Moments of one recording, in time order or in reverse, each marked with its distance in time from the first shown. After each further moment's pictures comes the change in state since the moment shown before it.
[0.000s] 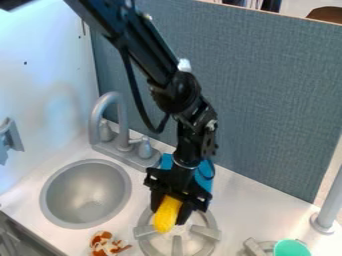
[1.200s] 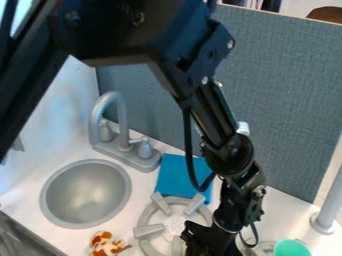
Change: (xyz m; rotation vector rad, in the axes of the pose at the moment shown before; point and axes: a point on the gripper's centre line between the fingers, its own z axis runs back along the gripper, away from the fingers) arm -0.041 -0.078 -0.043 -0.003 0.095 -0.247
